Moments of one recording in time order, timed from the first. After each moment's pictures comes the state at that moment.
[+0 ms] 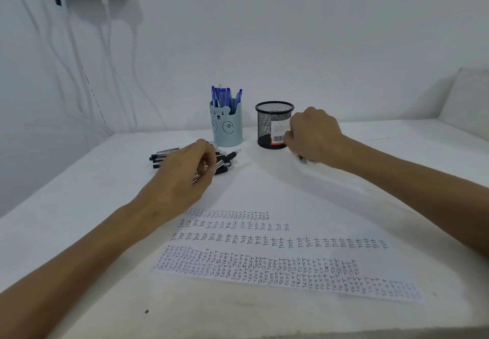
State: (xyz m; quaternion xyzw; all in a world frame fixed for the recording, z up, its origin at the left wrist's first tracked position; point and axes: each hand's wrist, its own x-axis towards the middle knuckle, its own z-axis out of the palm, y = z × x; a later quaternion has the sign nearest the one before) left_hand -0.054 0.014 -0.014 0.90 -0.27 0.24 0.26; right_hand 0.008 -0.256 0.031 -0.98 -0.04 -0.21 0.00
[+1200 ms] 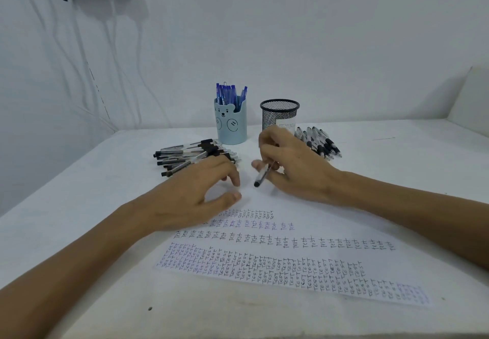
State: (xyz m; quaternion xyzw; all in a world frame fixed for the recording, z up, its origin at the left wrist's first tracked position) left_hand -0.057 0.019 -0.019 0.90 -0.39 0.09 0.17; right_hand -0.020 -0.240 -0.017 -0.87 -0.39 -0.27 0.14
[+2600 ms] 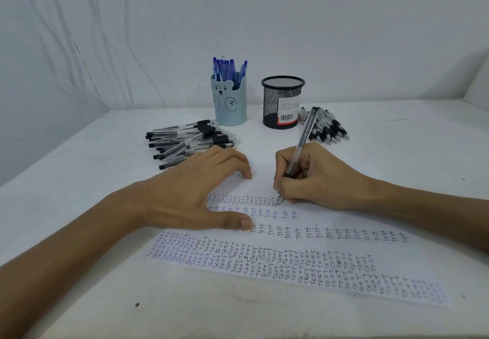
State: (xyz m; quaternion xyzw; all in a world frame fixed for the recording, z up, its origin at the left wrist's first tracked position) left_hand -0.066 0.009 -0.017 0.91 -0.41 0.02 0.09; right_hand -0.075 -0.250 -0.016 -0.82 -0.26 0.07 0.51
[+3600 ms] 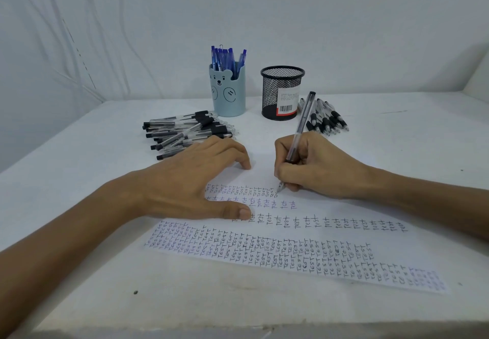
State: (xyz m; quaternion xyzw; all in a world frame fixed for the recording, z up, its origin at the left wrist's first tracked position) left_hand -0.065 0.009 -0.017 0.91 -0.41 0.02 0.09; right_hand -0.072 -0.249 -0.015 -0.84 -0.25 0.05 0.49
